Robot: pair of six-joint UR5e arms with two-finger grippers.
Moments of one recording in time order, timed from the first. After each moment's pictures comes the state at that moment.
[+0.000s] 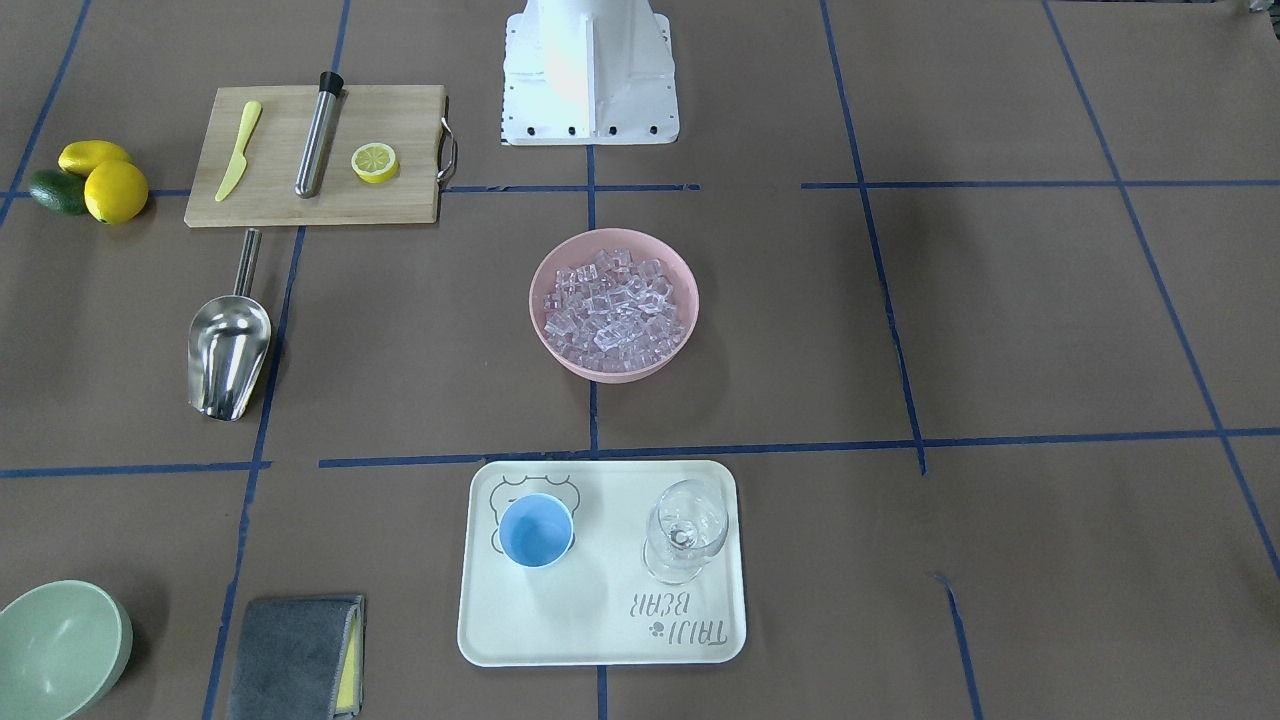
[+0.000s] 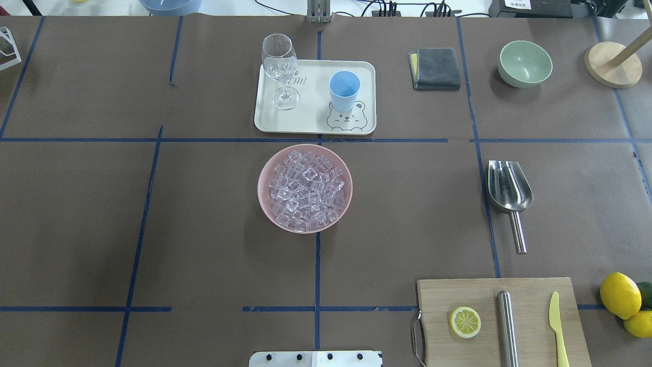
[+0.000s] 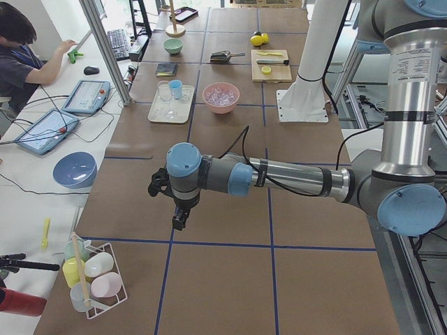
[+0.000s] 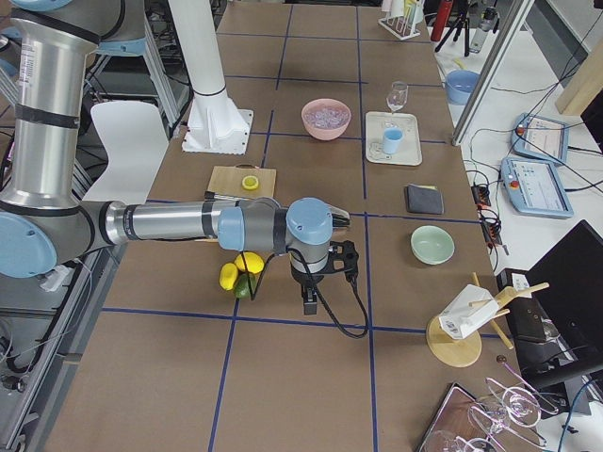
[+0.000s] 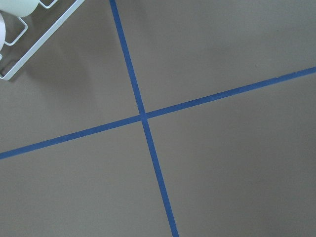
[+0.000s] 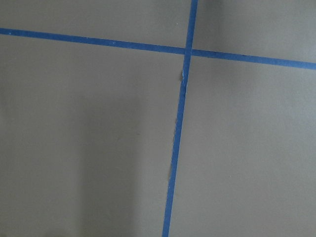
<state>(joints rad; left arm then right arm) -1.55 -1.56 -1.71 -1.69 -2.38 0.17 1.58 -1.77 1.86 -1.65 2.37 -0.10</state>
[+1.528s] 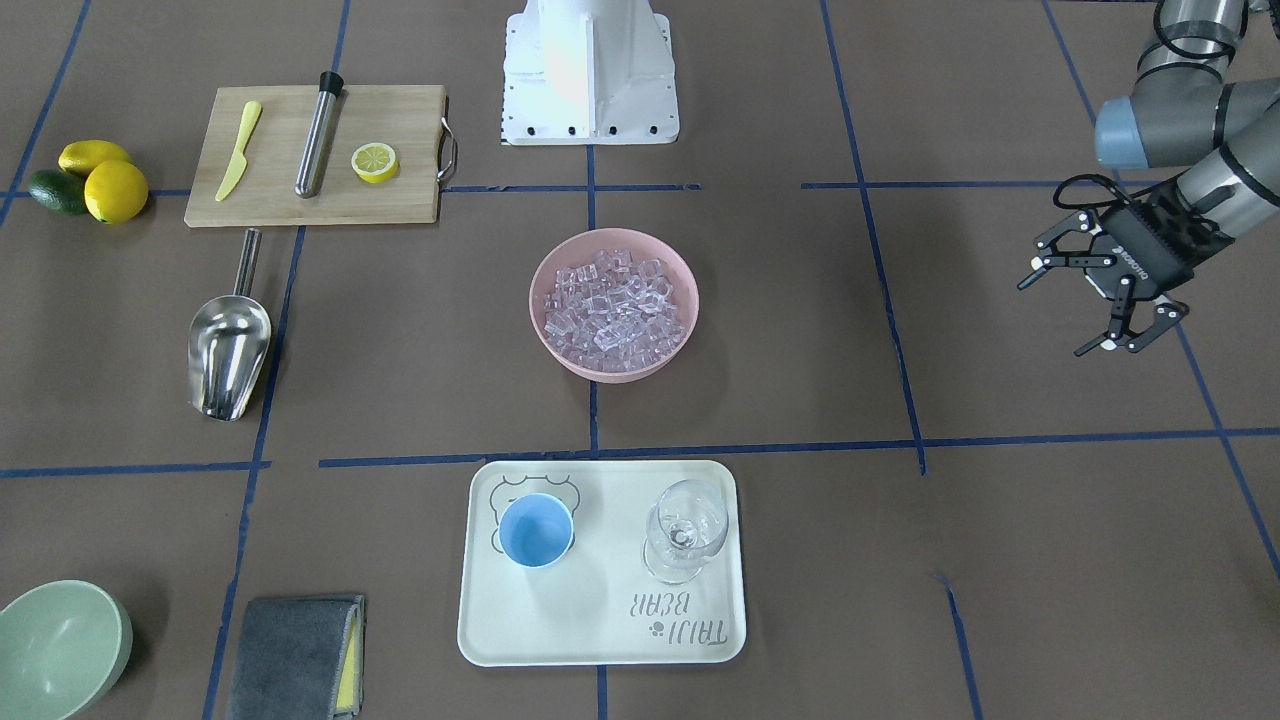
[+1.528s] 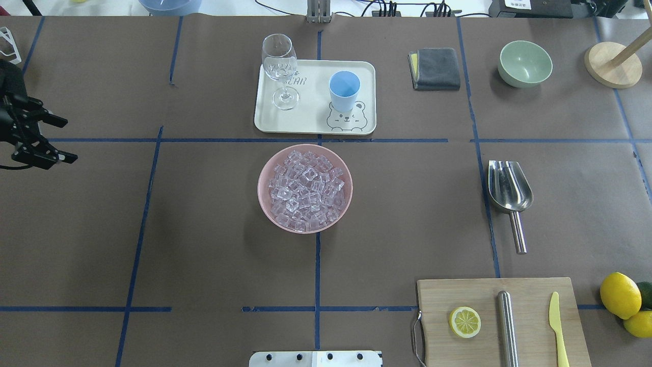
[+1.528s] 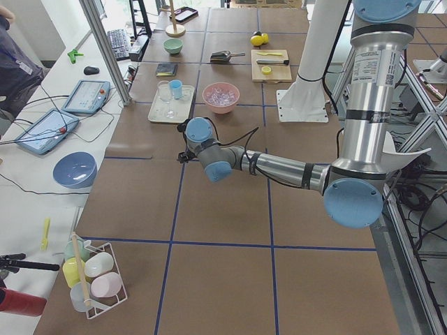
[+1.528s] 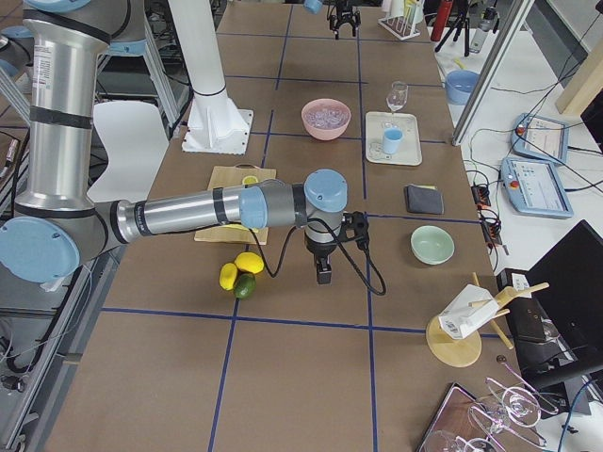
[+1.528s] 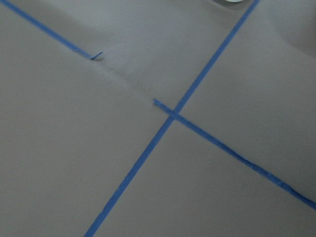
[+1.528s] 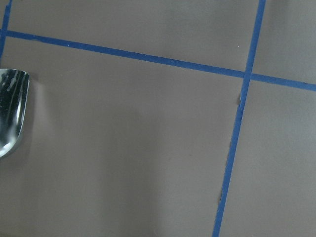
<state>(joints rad) -1.08 -1.65 -1.63 -2.43 -2.41 0.09 1.46 -1.72 1.92 -1.65 2.39 -0.01</state>
